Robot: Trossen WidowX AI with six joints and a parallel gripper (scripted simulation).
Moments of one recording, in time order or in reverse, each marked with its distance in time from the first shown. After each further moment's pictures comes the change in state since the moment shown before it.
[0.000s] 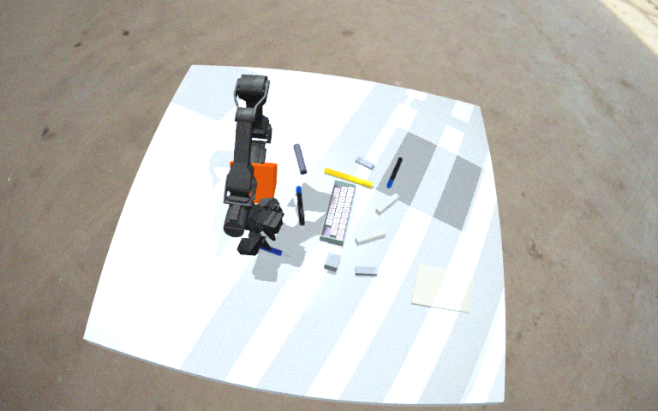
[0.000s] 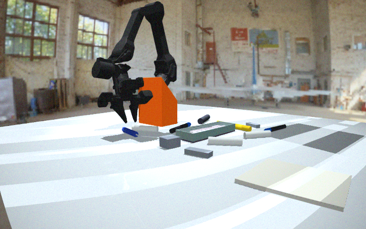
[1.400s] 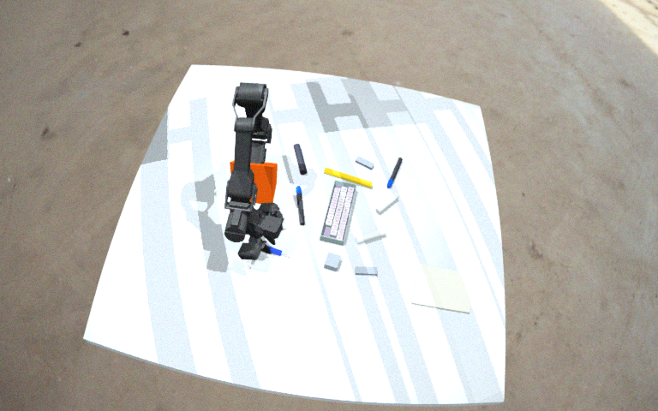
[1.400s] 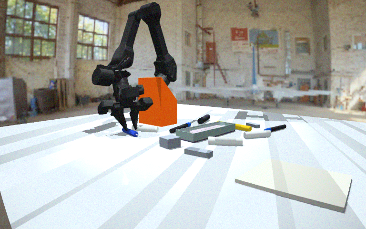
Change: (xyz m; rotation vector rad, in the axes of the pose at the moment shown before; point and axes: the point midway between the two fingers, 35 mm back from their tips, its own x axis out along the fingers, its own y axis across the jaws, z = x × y) arm 0.021 0.001 -0.012 -0.005 0.002 0.001
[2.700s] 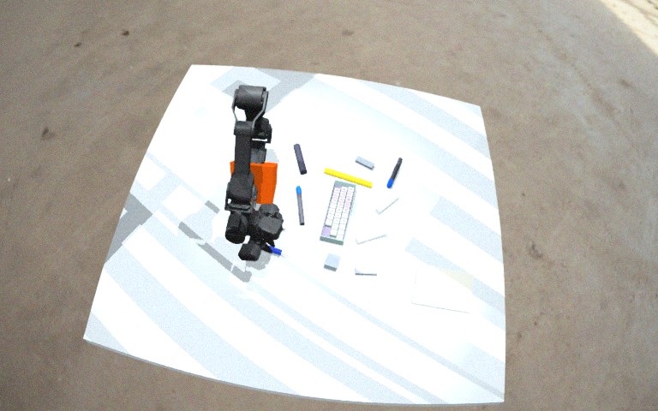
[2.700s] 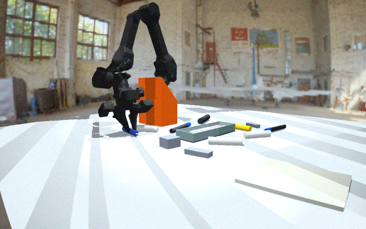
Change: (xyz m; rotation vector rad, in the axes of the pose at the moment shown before) arm 0.006 0.002 -0.004 0.004 0.002 0.009
